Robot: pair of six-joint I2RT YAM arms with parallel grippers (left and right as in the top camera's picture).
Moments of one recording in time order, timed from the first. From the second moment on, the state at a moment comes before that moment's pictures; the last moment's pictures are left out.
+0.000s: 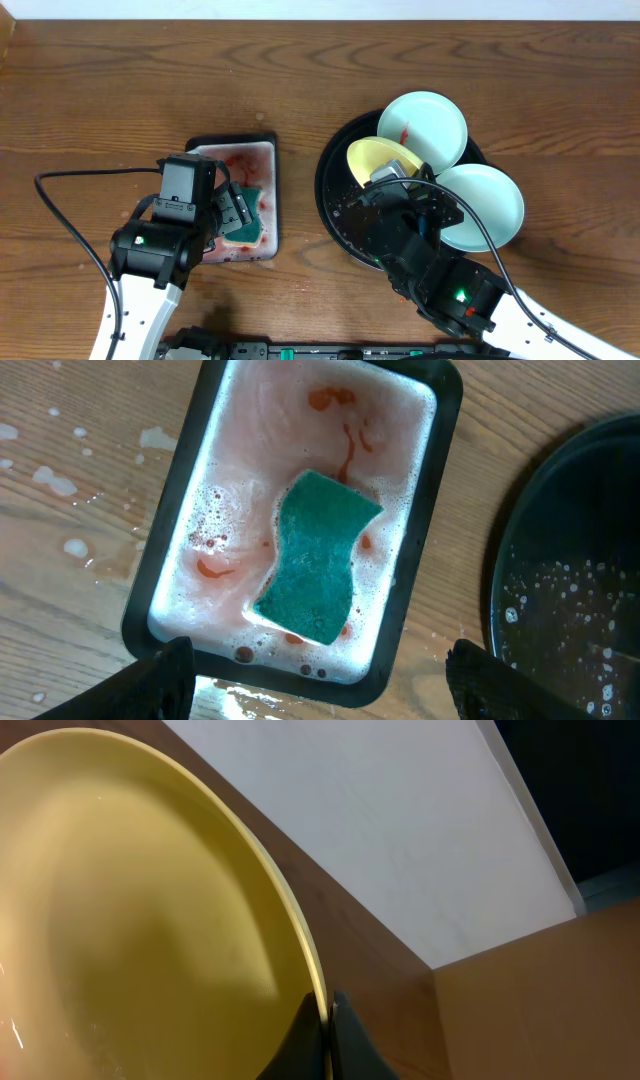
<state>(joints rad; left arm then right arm) -0.19 1.01 0.95 -1.01 -0.08 -0.54 1.00 1.09 0.77 -0.29 1.10 -0.30</state>
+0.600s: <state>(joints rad) -0.19 1.01 0.95 -1.01 -0.08 -0.54 0.92 1.10 0.77 -0.40 0.79 0.21</state>
